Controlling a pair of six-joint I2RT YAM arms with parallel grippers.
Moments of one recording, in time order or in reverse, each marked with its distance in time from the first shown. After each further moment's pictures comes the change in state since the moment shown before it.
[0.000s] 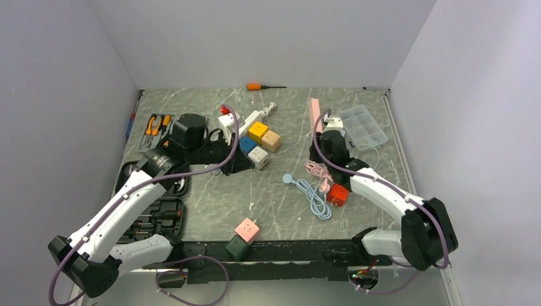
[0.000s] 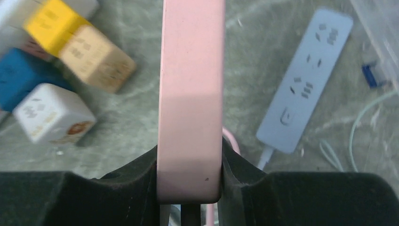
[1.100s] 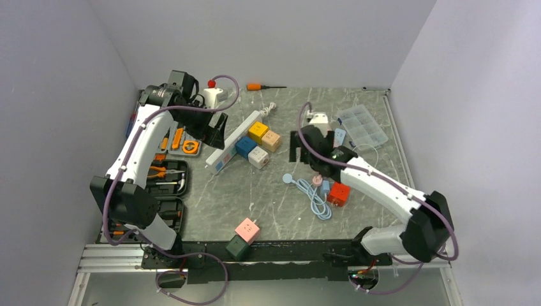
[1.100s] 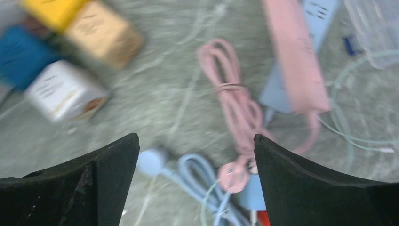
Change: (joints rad) left arm 0.374 0.540 0.596 -0.747 -0.200 0.504; right arm 0.153 0.134 0.304 -0.505 0.264 0.179
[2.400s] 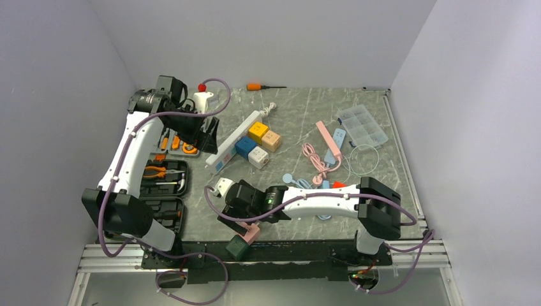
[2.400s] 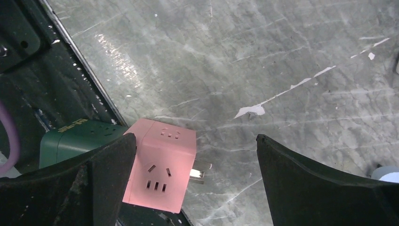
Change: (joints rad) left arm 0.072 -0.073 -0.072 -0.044 0.046 0.057; right arm 0.699 0.341 0.153 0.079 -0.336 -0.323
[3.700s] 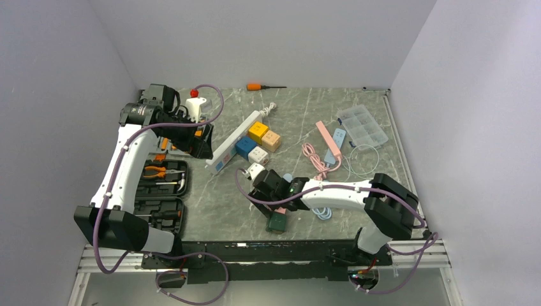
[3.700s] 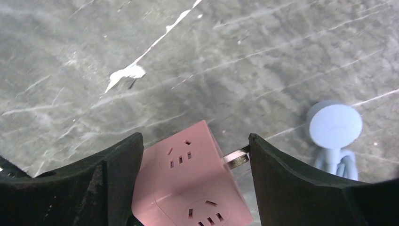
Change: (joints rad) left arm 0.035 -0.124 -0.114 0.042 -0.015 -0.011; right arm -0.181 -0.112 -0.272 0.101 0.066 0.001
